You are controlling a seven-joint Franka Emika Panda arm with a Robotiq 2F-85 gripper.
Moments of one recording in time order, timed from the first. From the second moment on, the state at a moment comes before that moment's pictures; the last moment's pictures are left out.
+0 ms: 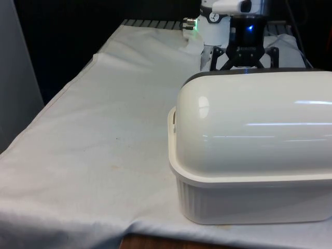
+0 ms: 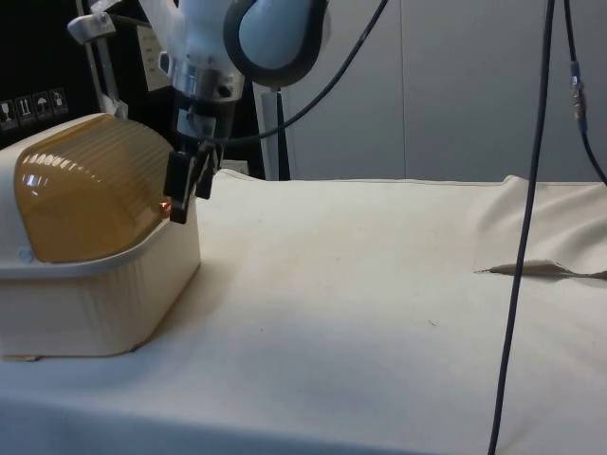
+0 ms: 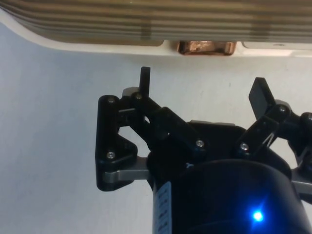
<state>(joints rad) 0.25 0.33 -0.11 -2.15 -0.02 2.81 0.03</state>
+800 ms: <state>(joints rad) 0.24 0.34 -0.11 -2.12 -0.02 2.81 0.00</state>
